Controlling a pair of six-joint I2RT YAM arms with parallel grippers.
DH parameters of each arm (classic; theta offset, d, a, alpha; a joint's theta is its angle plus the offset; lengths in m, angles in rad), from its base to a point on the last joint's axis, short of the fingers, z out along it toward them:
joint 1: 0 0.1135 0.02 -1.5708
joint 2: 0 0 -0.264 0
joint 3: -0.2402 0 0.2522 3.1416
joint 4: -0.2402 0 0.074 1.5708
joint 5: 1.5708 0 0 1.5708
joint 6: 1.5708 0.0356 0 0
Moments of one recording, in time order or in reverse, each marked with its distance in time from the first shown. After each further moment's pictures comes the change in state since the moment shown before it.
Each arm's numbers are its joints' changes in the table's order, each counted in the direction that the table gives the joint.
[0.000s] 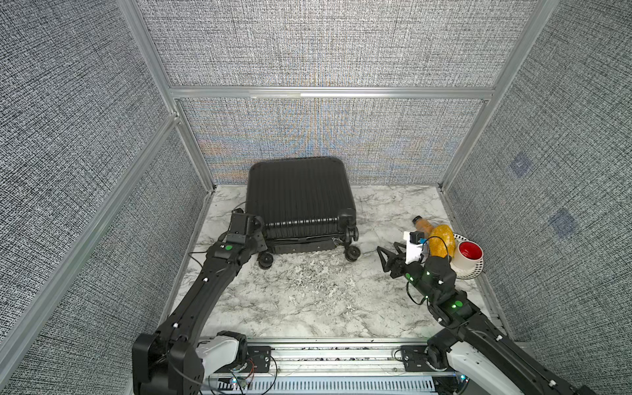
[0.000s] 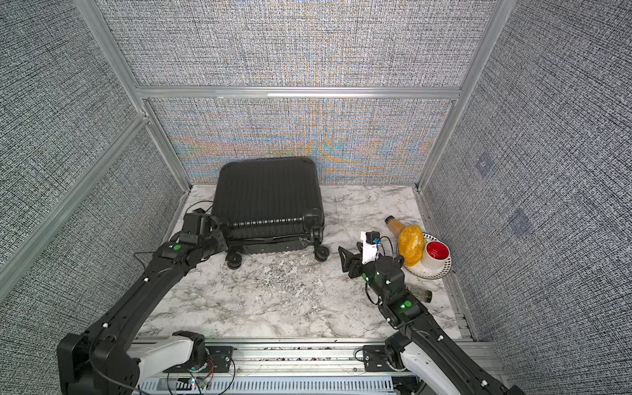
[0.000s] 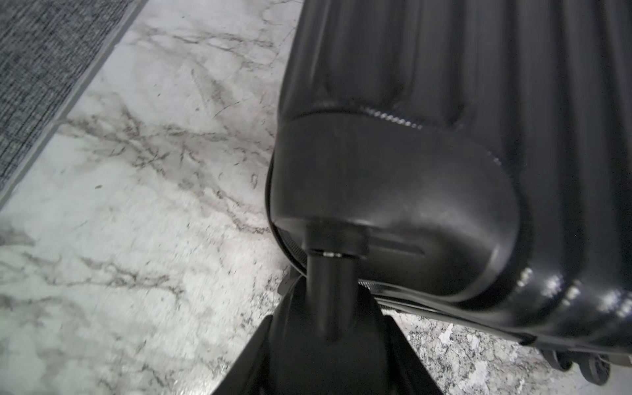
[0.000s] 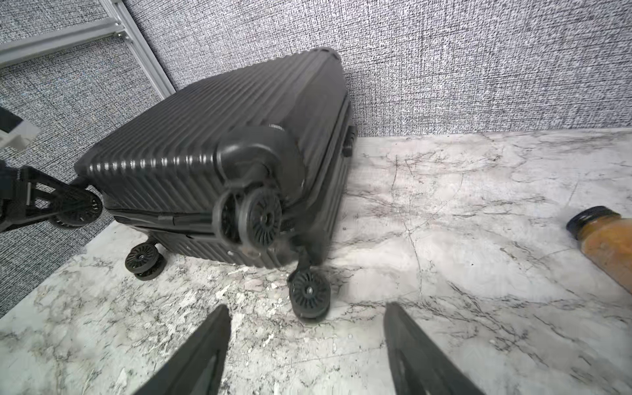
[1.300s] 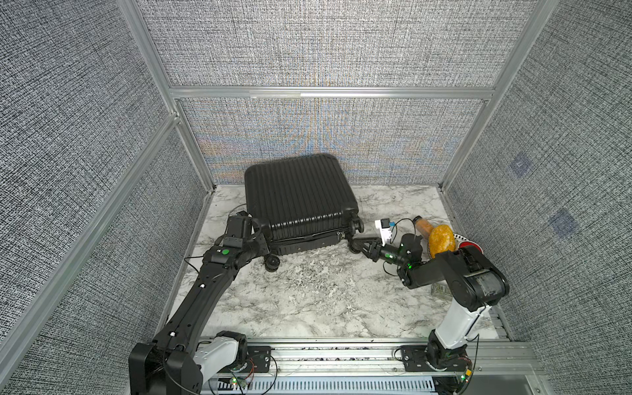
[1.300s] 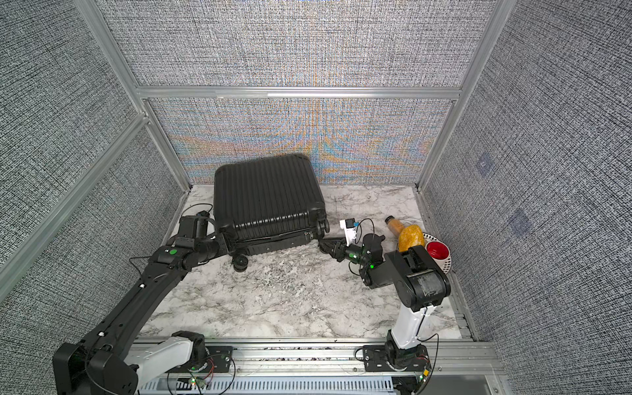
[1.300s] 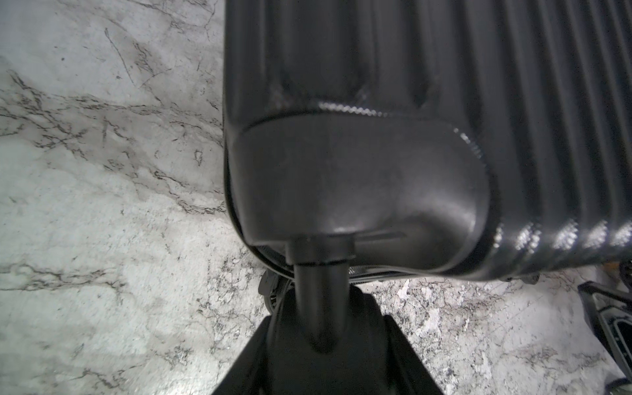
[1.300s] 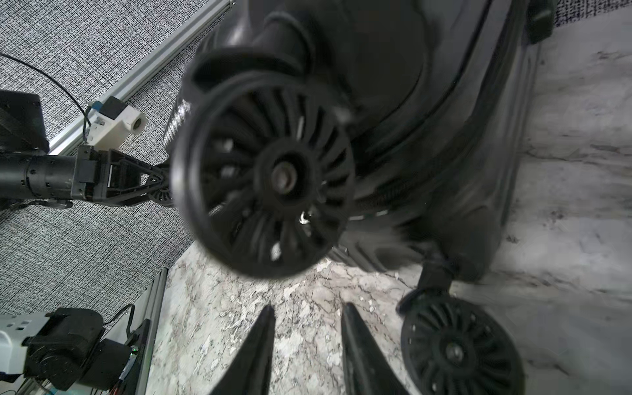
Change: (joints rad) left arm 0.006 0.001 -0.009 0.000 0.226 0.089; right arm -0.245 1.116 -0.165 1.036 -0.791 0.268
